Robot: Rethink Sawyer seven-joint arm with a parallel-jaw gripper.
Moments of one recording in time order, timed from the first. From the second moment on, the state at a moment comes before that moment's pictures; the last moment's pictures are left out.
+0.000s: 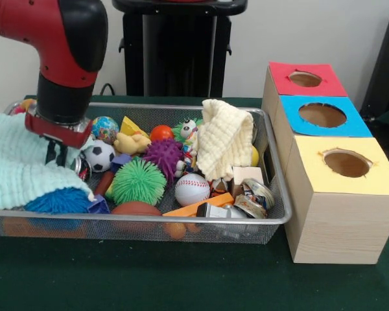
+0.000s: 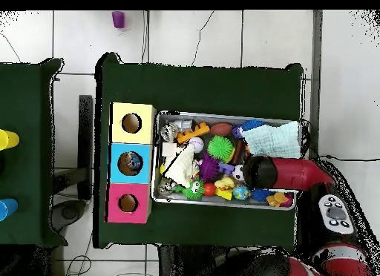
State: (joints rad) arm -0.54 -0.43 -0.01 1.47 -0.55 0.45 1.93
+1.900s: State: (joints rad) arm -1.05 -0.41 0.62 2.12 0.00 0.63 1.93
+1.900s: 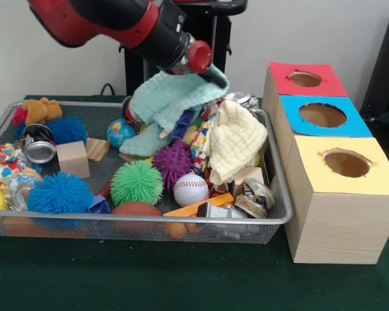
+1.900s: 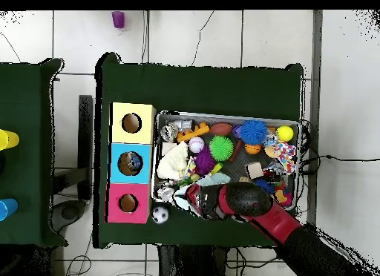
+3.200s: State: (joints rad) arm -0.79 -0.33 0.53 2.04 -0.52 0.45 1.93
